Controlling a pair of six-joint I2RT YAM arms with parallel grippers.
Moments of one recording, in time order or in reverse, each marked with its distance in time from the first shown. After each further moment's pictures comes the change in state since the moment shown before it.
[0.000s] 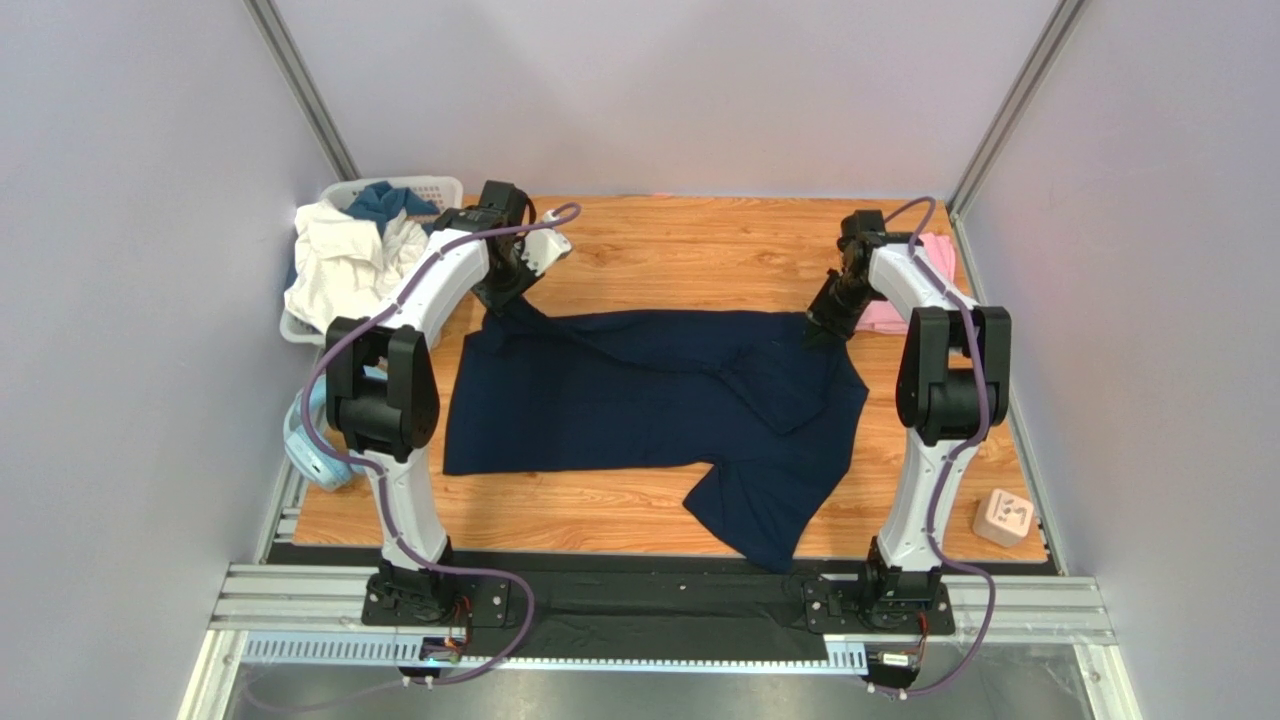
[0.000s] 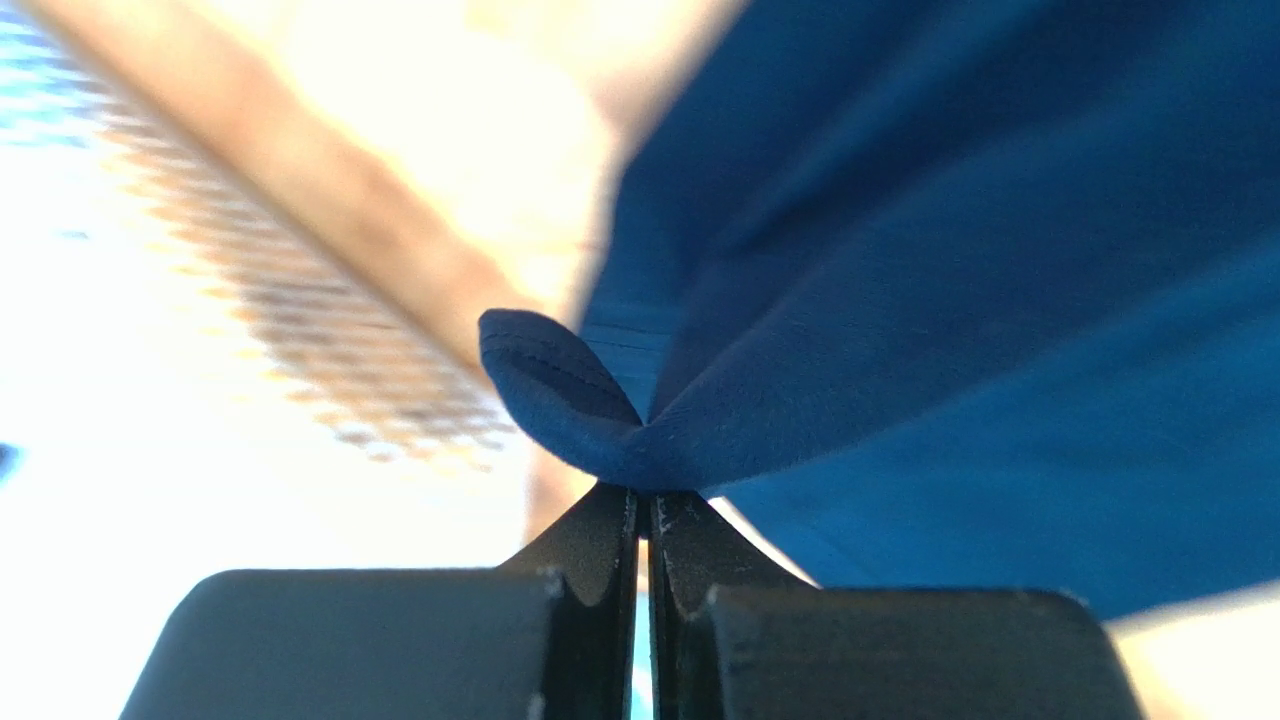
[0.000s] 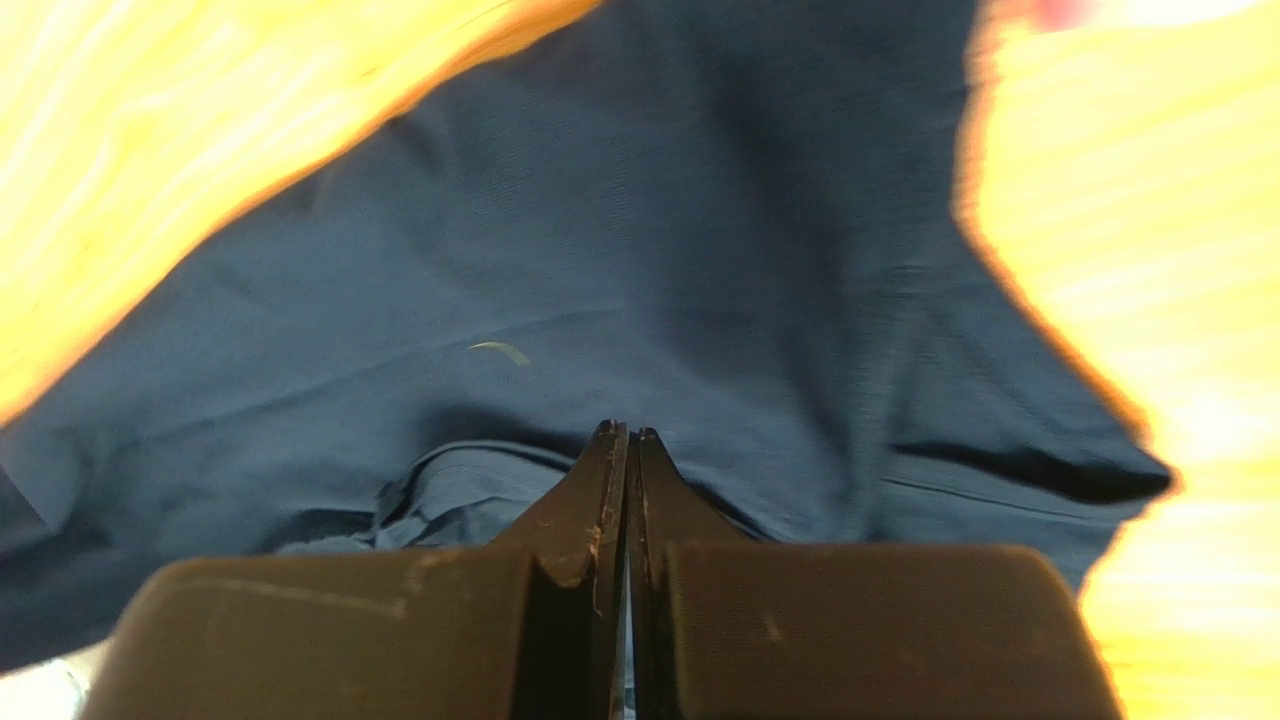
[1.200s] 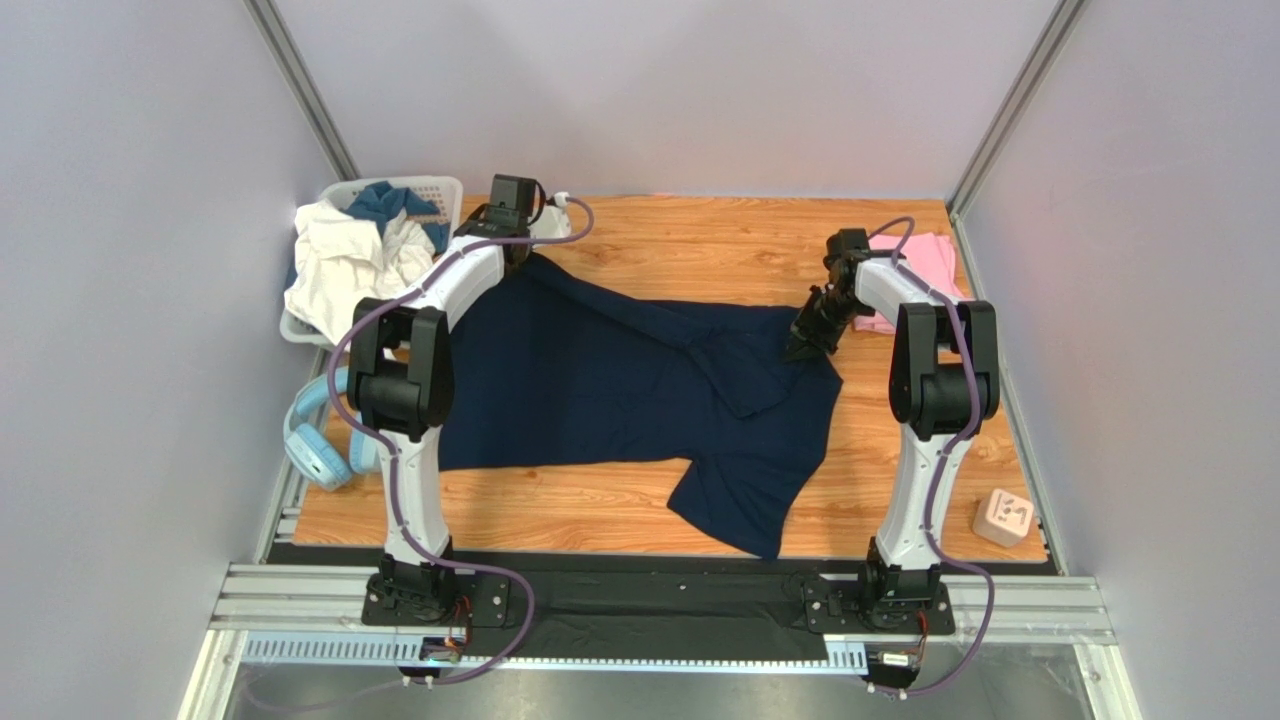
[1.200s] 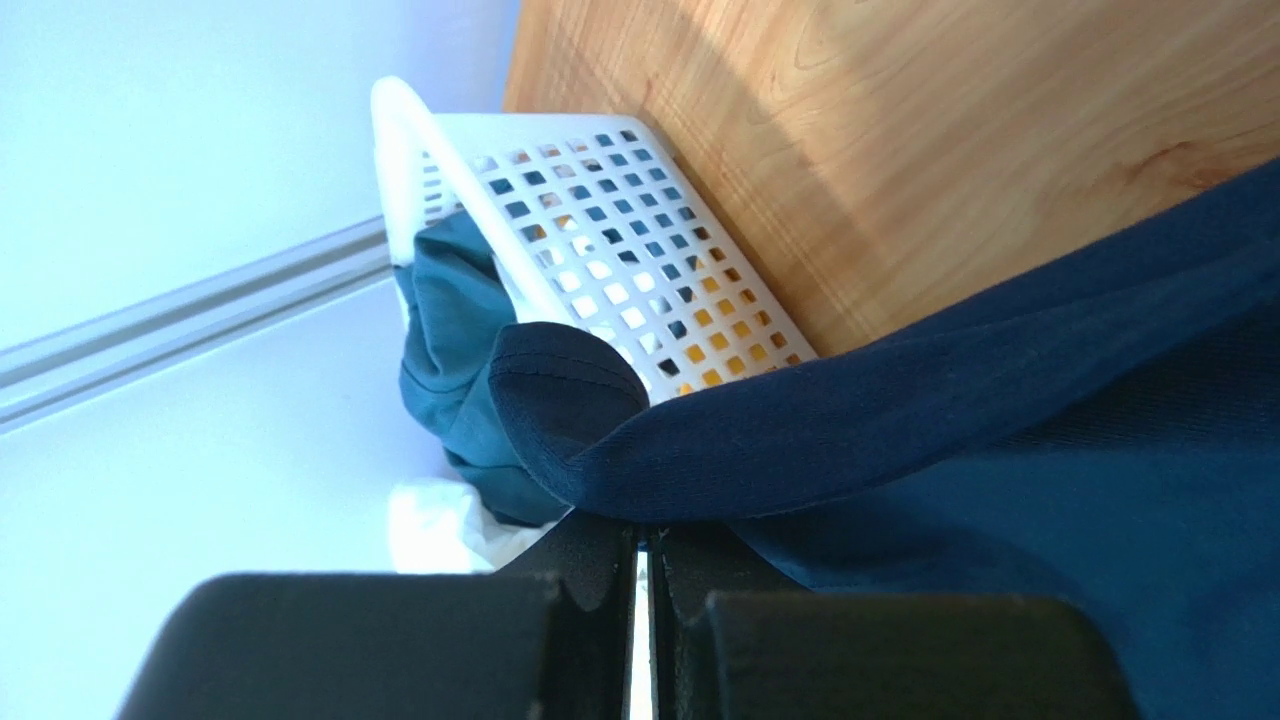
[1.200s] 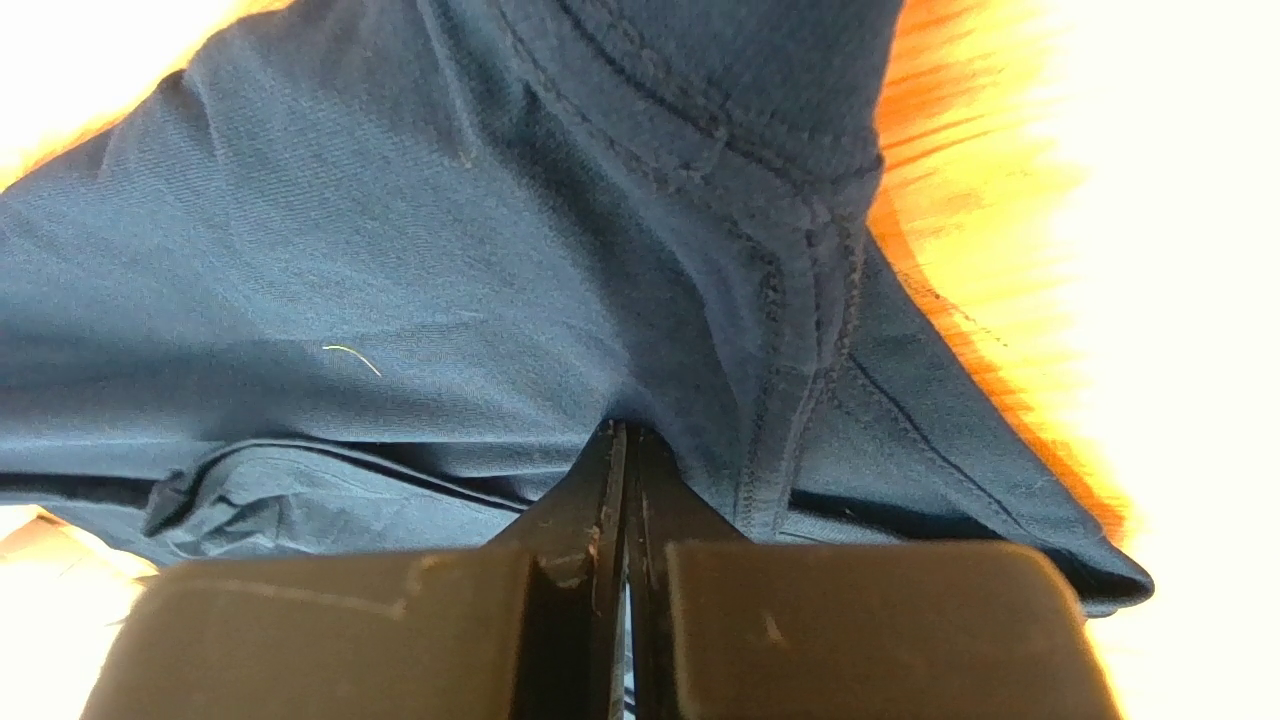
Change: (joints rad) left arm 0.002 0.140 0.014 0.567 -0.398 0.415; right arm 0.038 0.044 -0.090 0.104 -0.098 0.000
